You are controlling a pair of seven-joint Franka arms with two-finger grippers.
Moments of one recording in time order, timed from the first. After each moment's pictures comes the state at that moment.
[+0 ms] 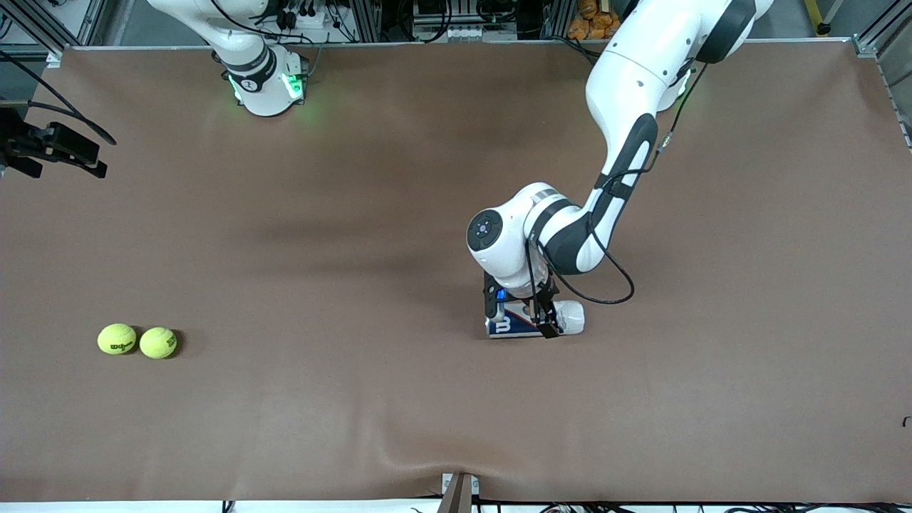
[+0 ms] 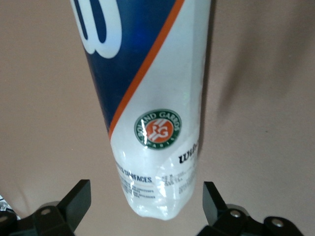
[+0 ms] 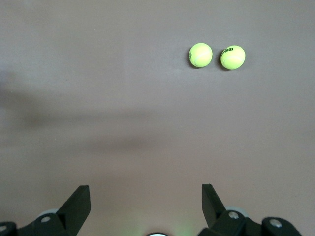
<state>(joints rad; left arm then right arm) -0.60 0.84 -0.05 -1.34 0.60 1.98 0.59 -0.08 -0.02 0.05 -1.51 0.01 1.44 -0.01</state>
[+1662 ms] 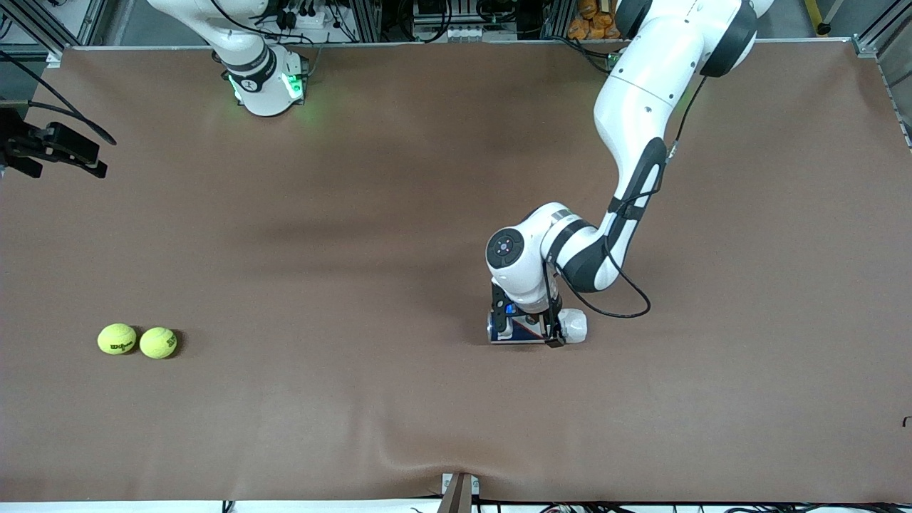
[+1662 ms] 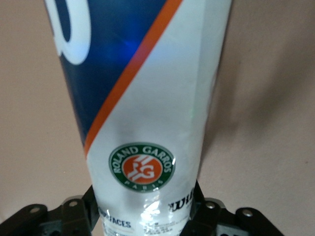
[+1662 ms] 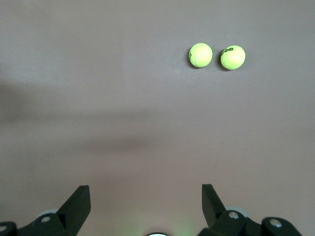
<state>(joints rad) -0.55 0.89 -0.05 -1.33 0.54 2.10 0.59 -0.08 -0.02 0.05 -1.51 0.01 1.44 -0.01</state>
